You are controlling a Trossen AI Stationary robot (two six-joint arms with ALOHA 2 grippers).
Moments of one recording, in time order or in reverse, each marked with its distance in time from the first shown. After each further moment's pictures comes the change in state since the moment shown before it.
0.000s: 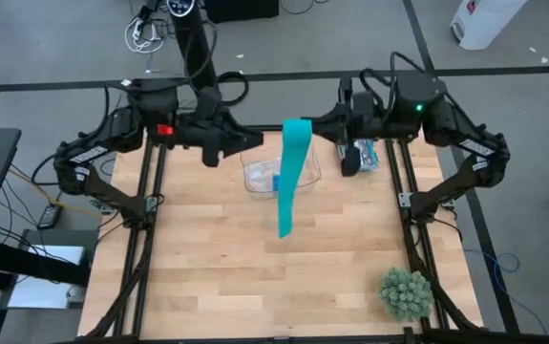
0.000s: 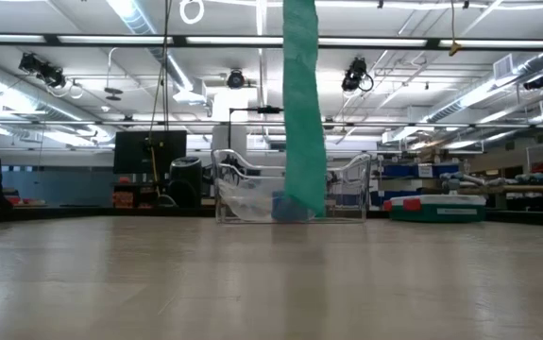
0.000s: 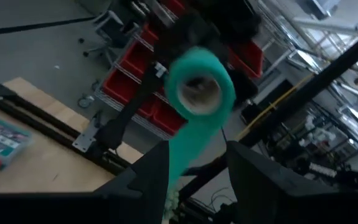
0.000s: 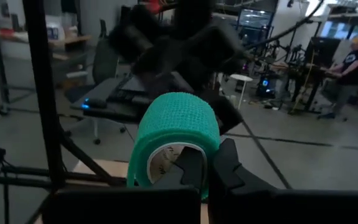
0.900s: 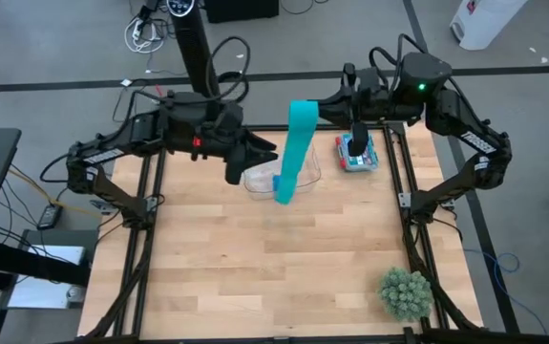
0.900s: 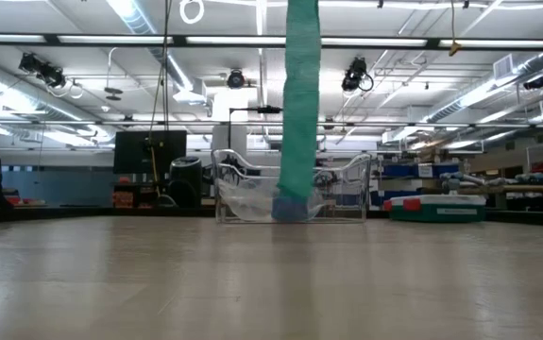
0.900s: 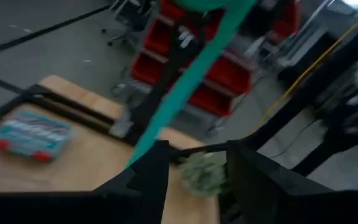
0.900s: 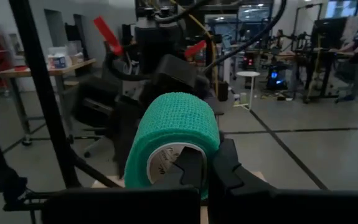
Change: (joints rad) left arm -0.024 0.068 0.000 -0.085 -0.061 0.206; right arm -0.146 -0.014 0.000 0.009 -0.173 0.155
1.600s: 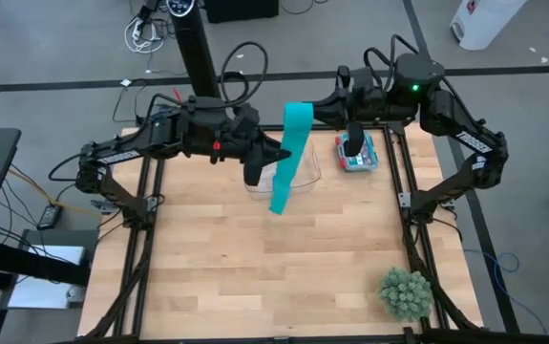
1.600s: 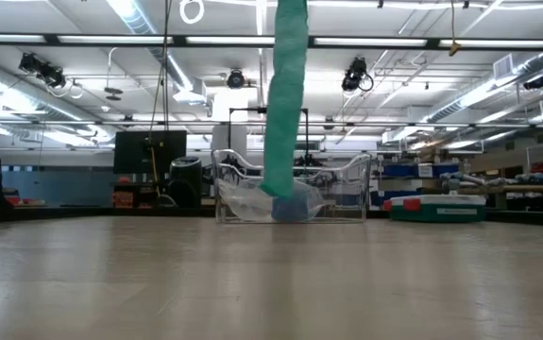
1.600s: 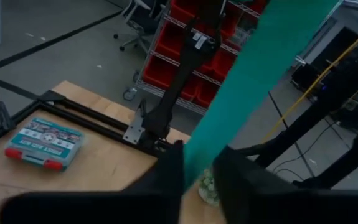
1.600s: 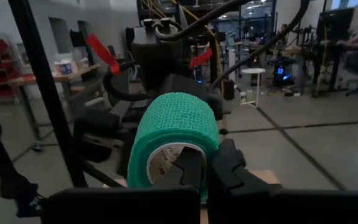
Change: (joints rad) left arm 0.000 0.068 -0.001 0.074 -0.049 0.032; right arm -0.003 0.018 0.000 0.024 -0.013 0.069
